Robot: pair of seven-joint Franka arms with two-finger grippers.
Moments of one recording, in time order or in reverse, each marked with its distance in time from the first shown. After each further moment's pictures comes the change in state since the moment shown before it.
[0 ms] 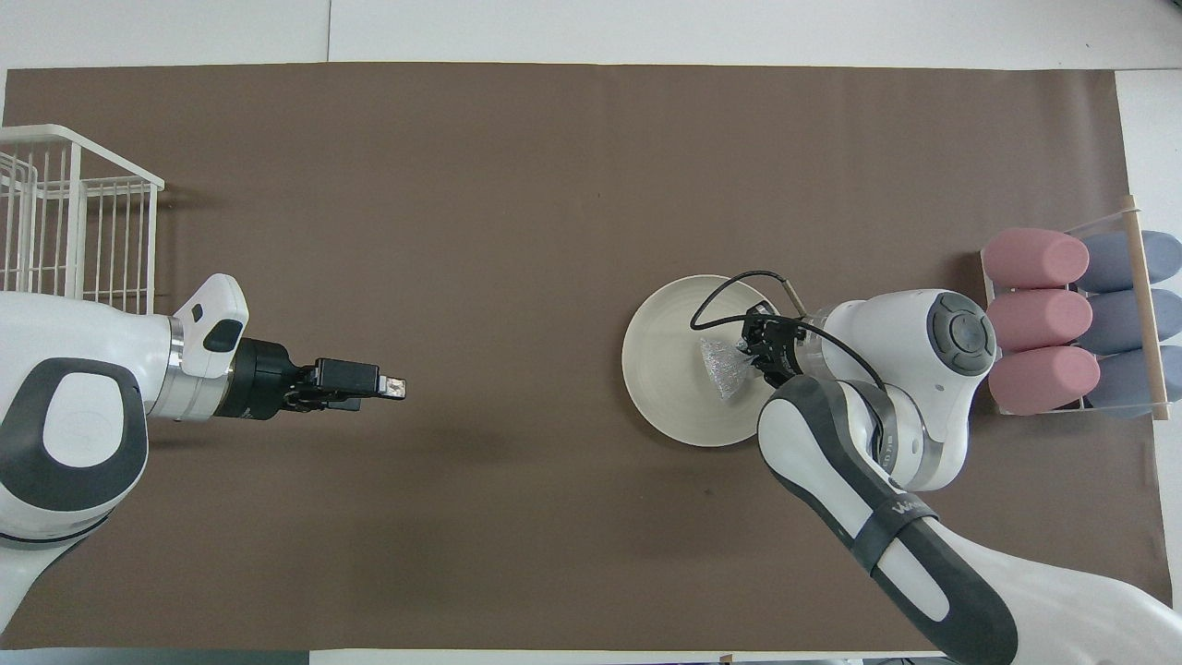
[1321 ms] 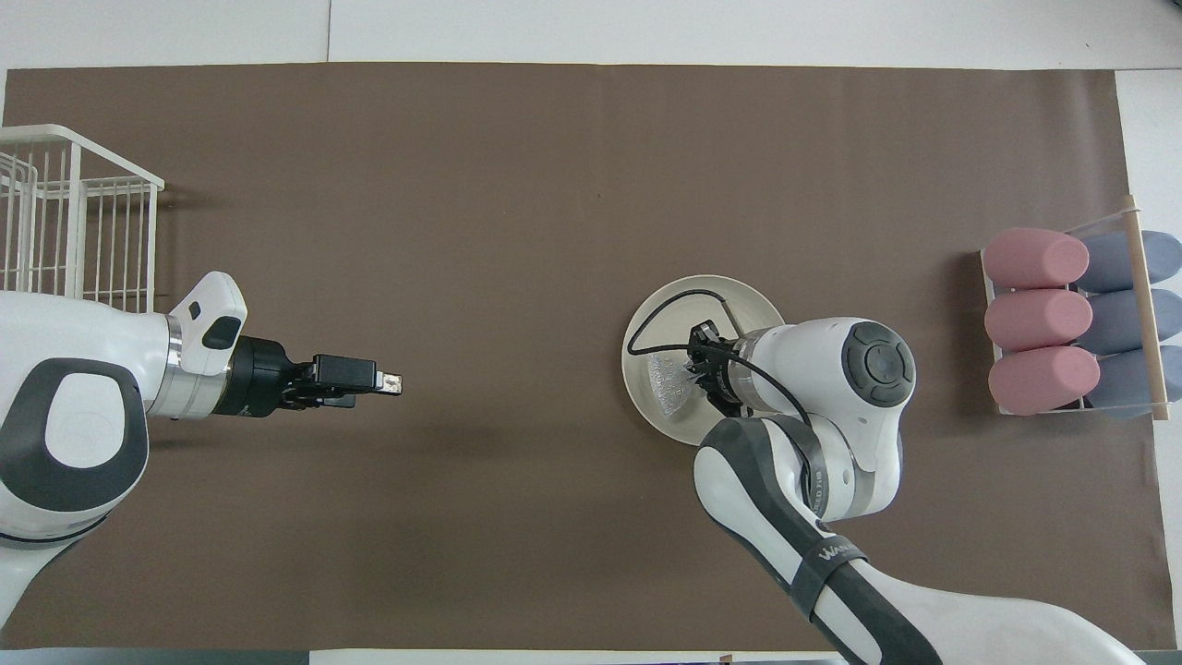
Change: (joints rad) left arm 0.000 0.000 0.000 0.001 0.013 0.021 -0.028; right arm 0.065 0.005 0.003 -0.003 0.002 0.047 0.108
